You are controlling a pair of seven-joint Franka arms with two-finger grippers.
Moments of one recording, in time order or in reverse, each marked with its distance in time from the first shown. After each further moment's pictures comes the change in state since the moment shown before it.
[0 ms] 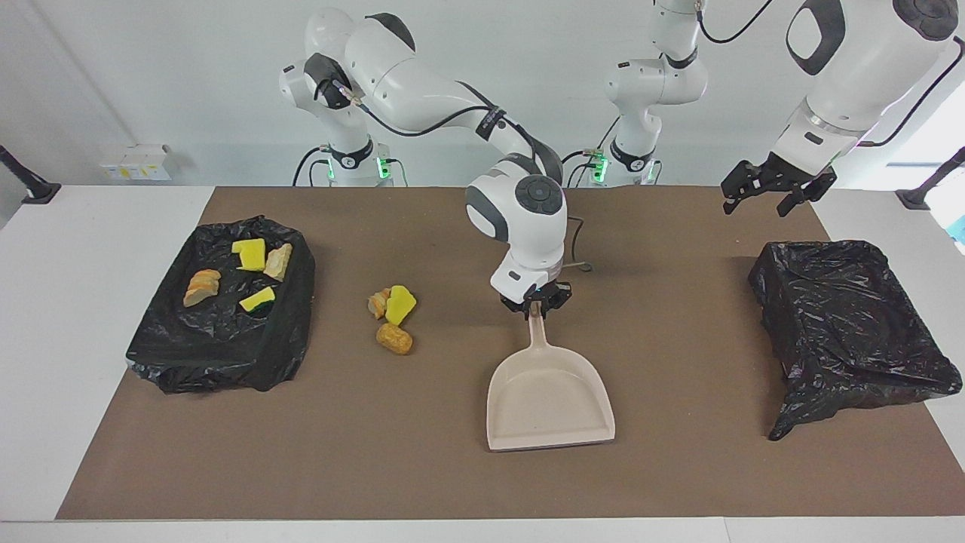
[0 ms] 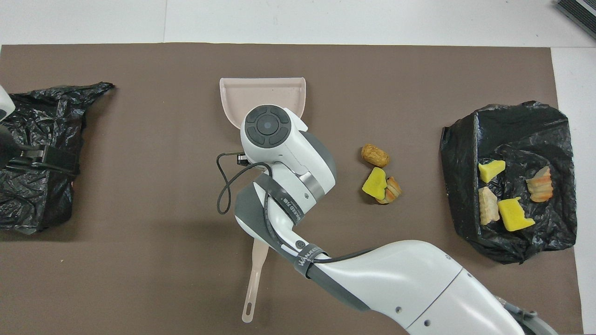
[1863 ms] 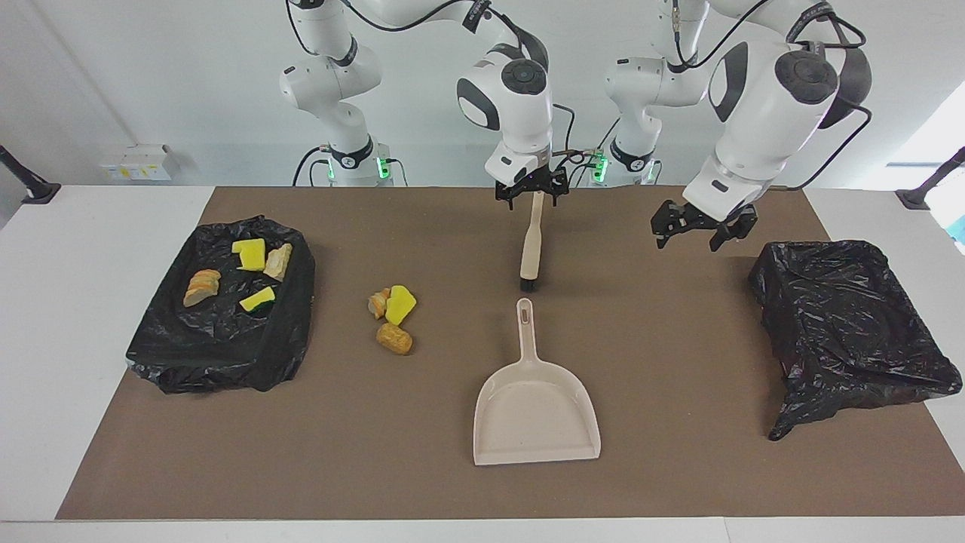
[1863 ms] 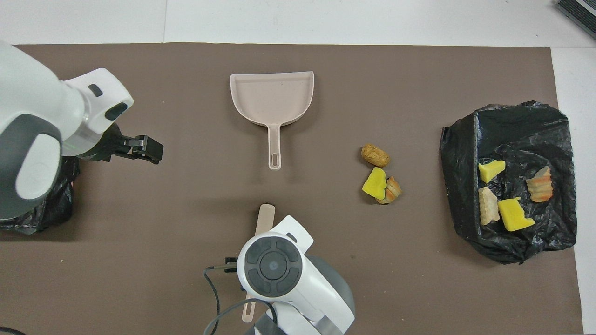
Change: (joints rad) left arm -0.201 0.144 -0.023 0.005 0.009 0.126 -0.193; right arm 0.114 -0.576 0.041 -0.738 0.319 0.144 0.114
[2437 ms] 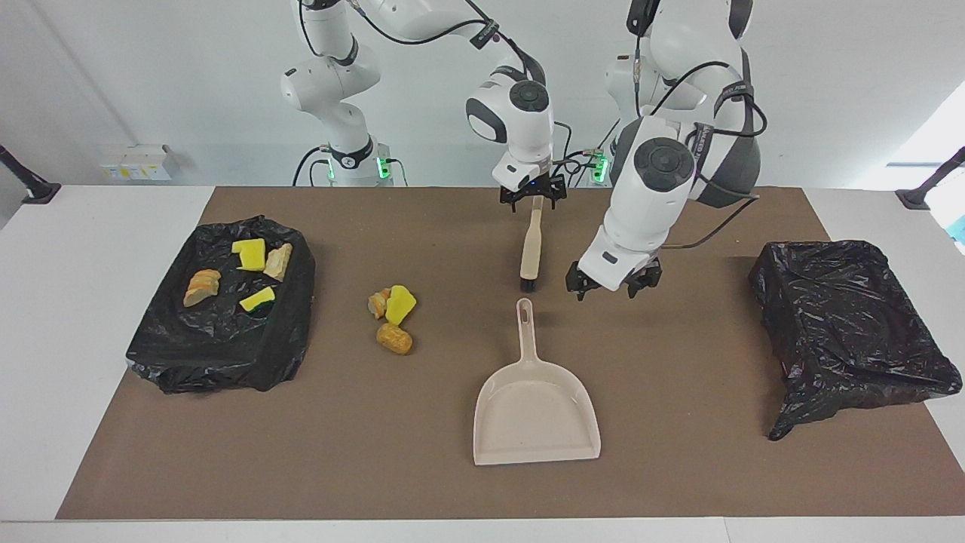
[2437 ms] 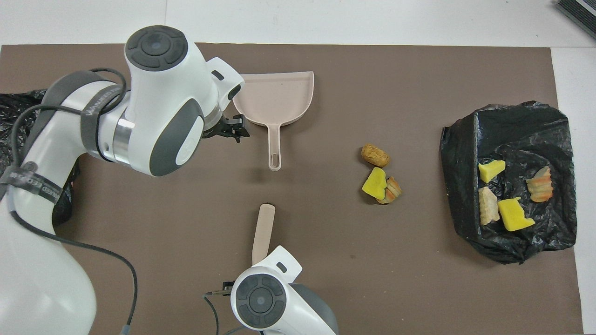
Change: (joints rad) left arm -0.192 0.301 -0.002 0.239 0.033 0.096 -0.299; right arm 0.080 0.026 -0.002 -0.102 0.001 0.127 0.053
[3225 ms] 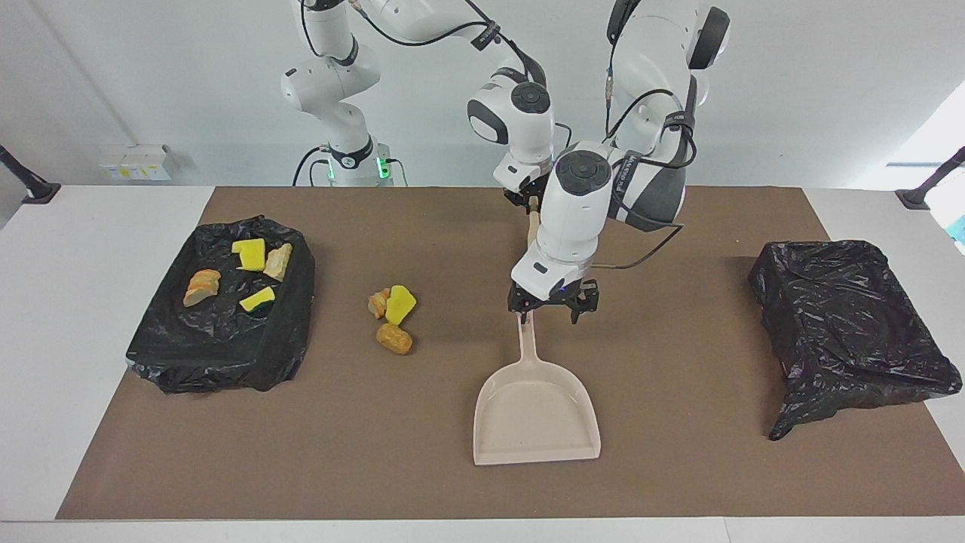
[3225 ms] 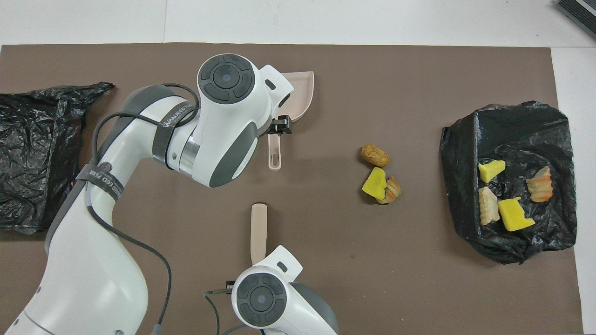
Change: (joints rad) left arm -0.095 0.075 0.000 0.012 0.014 0.194 -0.063; right arm 0.001 0.004 -0.007 -0.002 -0.005 -0.005 0.001
